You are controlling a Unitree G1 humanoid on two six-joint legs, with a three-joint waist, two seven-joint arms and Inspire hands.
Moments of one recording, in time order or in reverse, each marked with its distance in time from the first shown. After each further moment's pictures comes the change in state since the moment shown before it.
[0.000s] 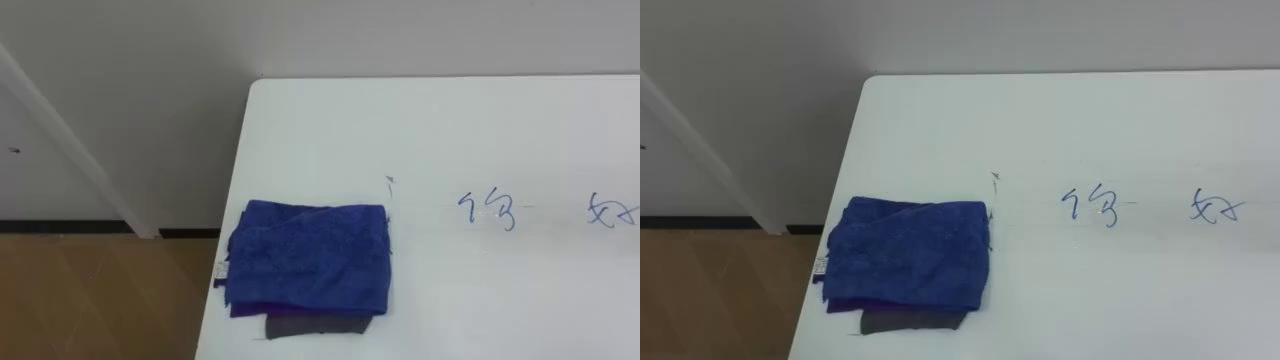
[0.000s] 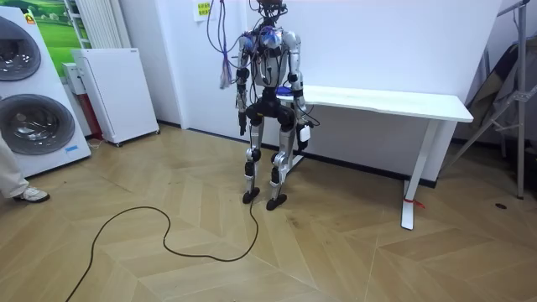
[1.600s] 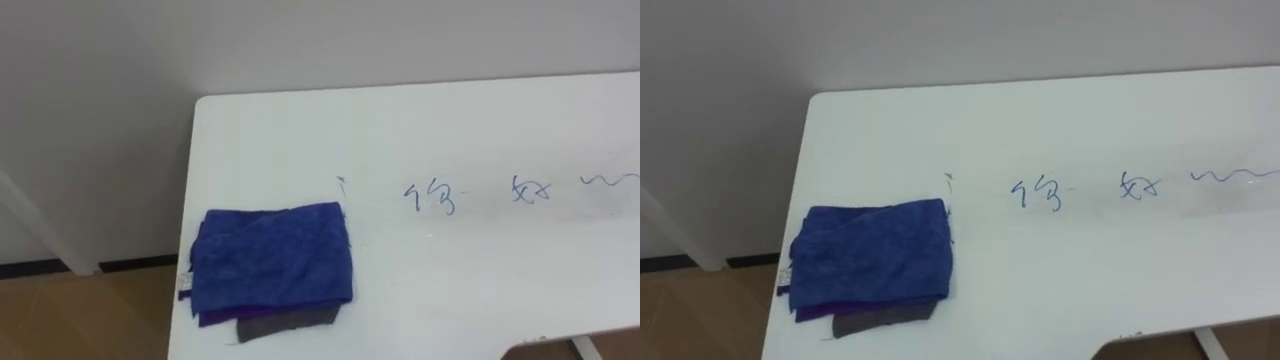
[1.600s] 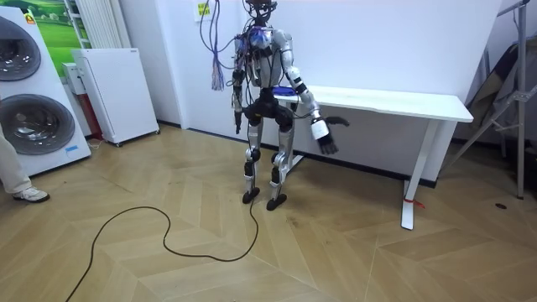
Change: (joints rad) left arm 0.043 0.062 0.256 -0.055 -0.023 0.048 0.020; right arm -0.027 -0.129 -0.731 -0.209 0.317 0.018 -0.655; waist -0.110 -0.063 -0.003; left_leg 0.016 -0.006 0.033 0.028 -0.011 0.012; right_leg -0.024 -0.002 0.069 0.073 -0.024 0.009
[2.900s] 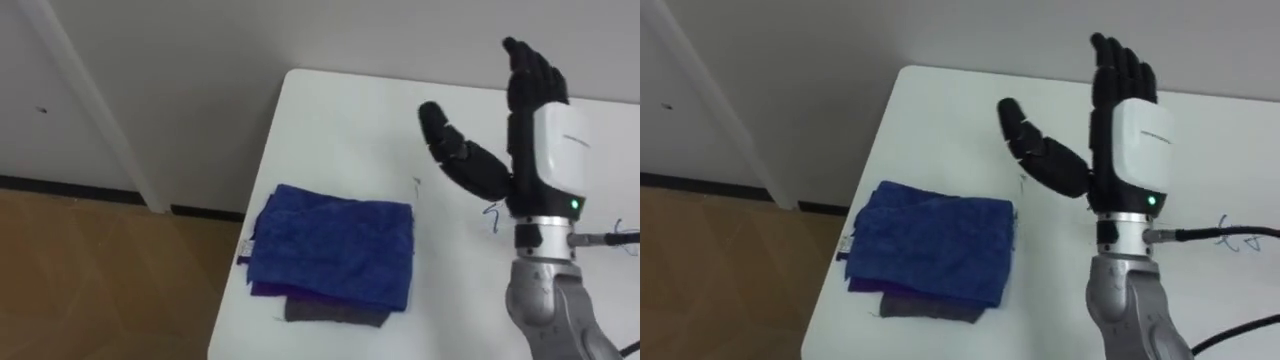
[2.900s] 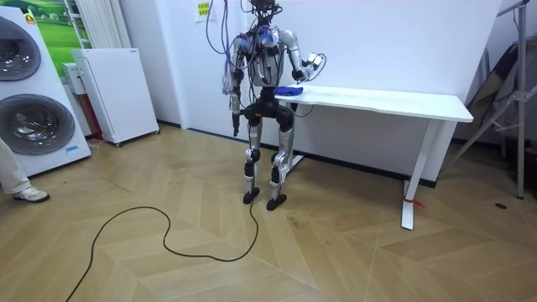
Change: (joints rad) left arm -0.064 0.012 -0.241 0.044 0.043 -0.082 -0.018; right arm -0.055 -0.012 0.809 -1.086 -1.561 -0.151 0.067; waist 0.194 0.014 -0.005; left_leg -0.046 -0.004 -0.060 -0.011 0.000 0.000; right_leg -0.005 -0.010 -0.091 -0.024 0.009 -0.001
